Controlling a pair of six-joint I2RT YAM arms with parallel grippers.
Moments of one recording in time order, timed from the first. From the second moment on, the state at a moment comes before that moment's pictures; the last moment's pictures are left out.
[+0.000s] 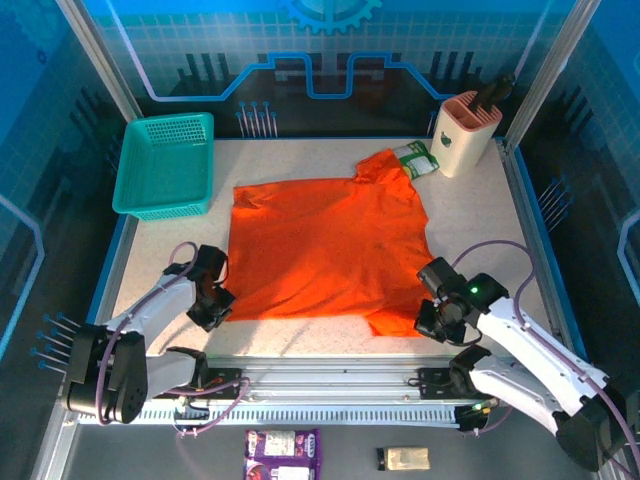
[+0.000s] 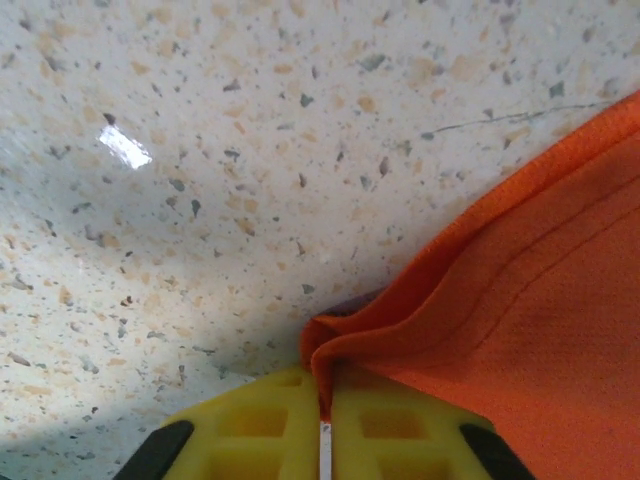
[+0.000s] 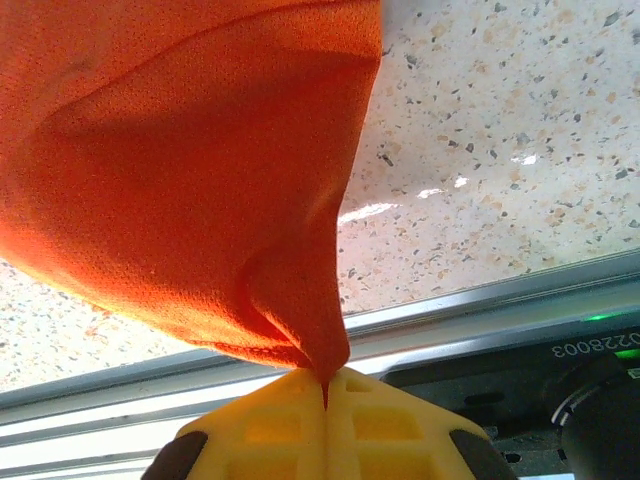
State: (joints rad) left arm -0.13 1.17 0.53 -0.86 0.04 -1.05; right arm 0.54 0.85 0.66 -1.24 -0.10 0.96
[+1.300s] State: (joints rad) left arm -0.11 1.39 1.04 -0.97 0.03 -0.75; right arm 0.29 1.16 1.02 -1.13 -0.05 0.63
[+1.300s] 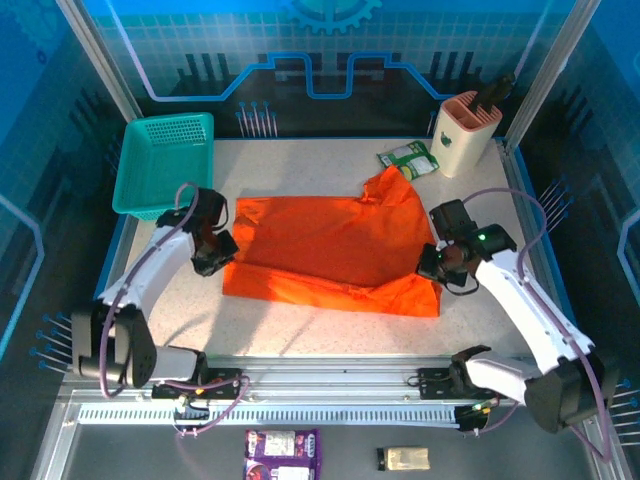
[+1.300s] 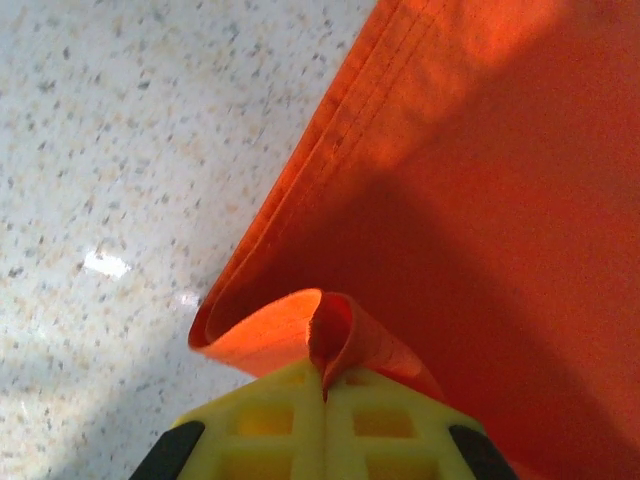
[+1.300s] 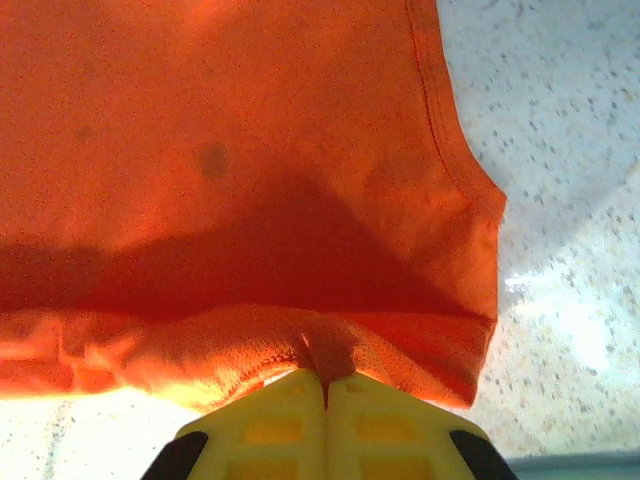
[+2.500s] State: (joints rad) left arm -0.12 1.59 1.23 -0.97 -0.01 -0.60; right arm 0.16 1.43 1.22 -0.94 -0.20 0.37
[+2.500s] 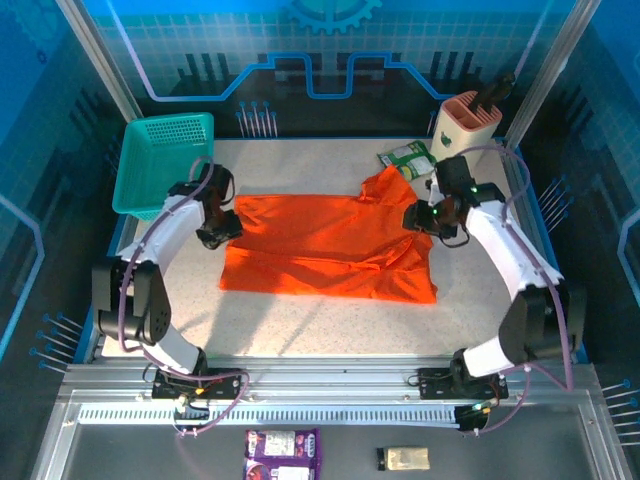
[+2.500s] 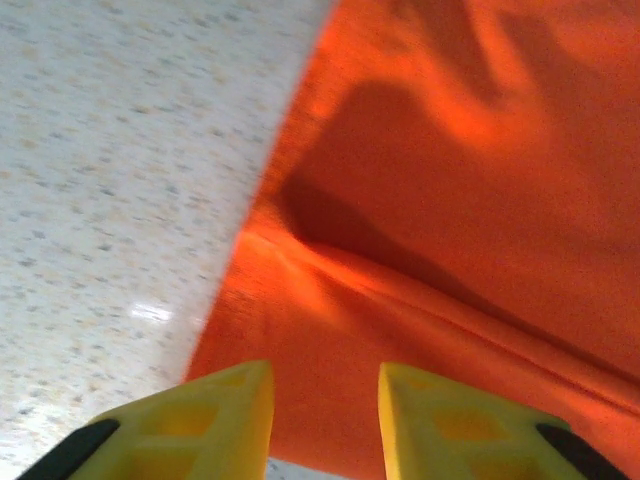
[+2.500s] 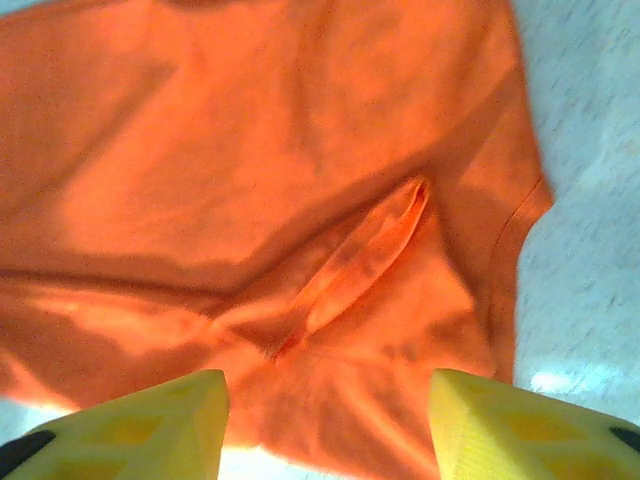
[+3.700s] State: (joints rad) left arm -0.15 1.39 0.85 -0.80 0.22 -0.72; right arm 0.32 1.40 0.86 -0.67 -0.40 0.62
